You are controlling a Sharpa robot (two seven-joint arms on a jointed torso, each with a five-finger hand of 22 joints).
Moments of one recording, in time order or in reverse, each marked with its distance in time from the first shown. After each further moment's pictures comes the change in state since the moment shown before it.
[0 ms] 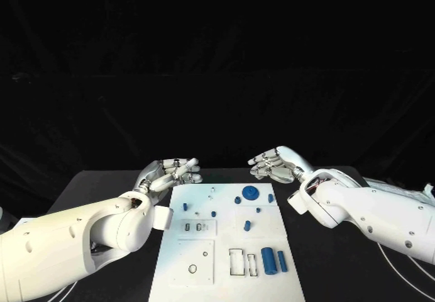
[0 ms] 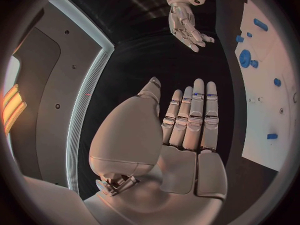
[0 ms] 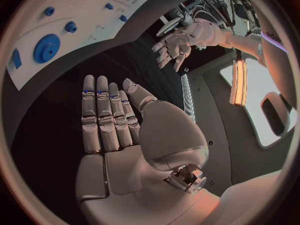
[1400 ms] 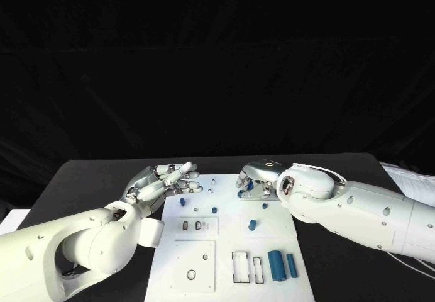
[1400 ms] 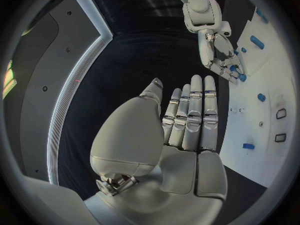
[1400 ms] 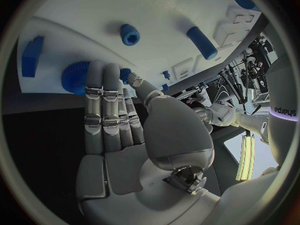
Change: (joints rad) left arm 0.047 -0.091 0.011 0.189 0.072 0.042 -0.025; left_hand 0.013 0.013 -0.005 -0.025 0.000 0.051 -0.016 -0.023 -0.004 0.071 -0.019 -0.031 -0.001 0.082 -0.026 -0.006 0.053 0.000 0.112 -0.031 0.036 -0.002; right arm 0.062 0.077 0.006 0.009 -0.762 0.259 -0.336; right_hand -0.032 -0.105 0.078 0.073 -0.042 0.076 -0.052 -0.013 -0.001 0.053 -0.057 -0.021 -0.001 0.243 -0.091 0.270 0.241 0.000 0.247 -0.108 0.290 0.143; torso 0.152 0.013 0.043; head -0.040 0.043
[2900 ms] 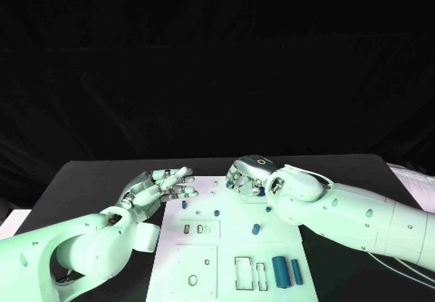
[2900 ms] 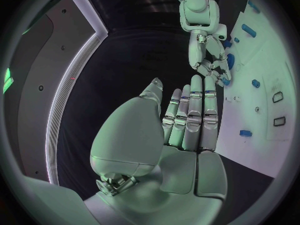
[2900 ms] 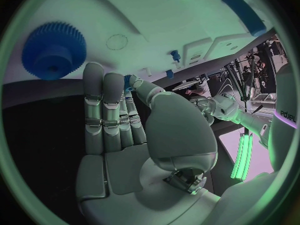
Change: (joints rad) left arm 0.004 -0.003 0.000 -0.016 0.002 0.002 -0.013; left_hand 0.000 0.000 -0.003 -0.003 0.000 -0.007 0.007 -0.008 -0.001 -0.007 0.007 -0.010 -0.001 0.000 0.000 -0.005 0.005 0.000 0.000 0.000 -0.005 -0.002; right arm 0.006 0.065 0.005 -0.036 -0.007 -0.169 -0.022; right_hand 0.027 -0.034 0.214 0.126 -0.130 0.084 -0.020 0.000 0.023 0.074 -0.013 0.000 0.001 0.000 -0.022 0.337 0.254 0.000 0.012 -0.012 0.267 0.216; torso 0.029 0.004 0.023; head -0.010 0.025
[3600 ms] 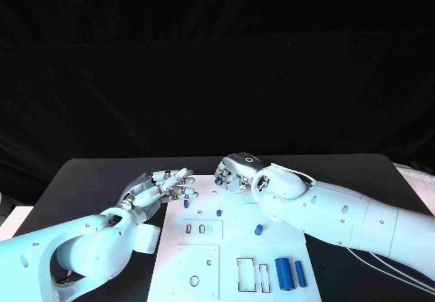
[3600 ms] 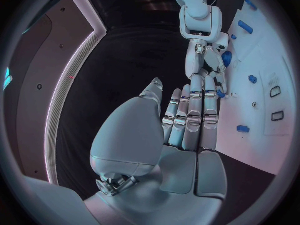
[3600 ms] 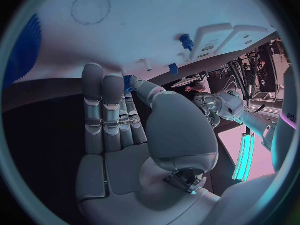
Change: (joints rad) left arm 0.001 0.006 0.000 -0.006 0.000 0.005 -0.002; left_hand 0.000 0.000 0.003 -0.003 0.000 0.000 0.000 0.000 0.000 0.000 0.000 0.000 0.000 0.000 0.000 0.000 0.001 0.000 0.000 0.000 0.000 -0.001; right arm 0.004 0.109 0.002 -0.100 0.004 -0.039 -0.003; right_hand -0.009 -0.019 0.032 0.032 0.005 -0.004 0.004 -0.008 -0.001 -0.004 -0.003 -0.003 0.001 0.000 0.000 0.041 0.039 0.000 -0.004 0.004 0.023 0.027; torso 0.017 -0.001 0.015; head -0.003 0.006
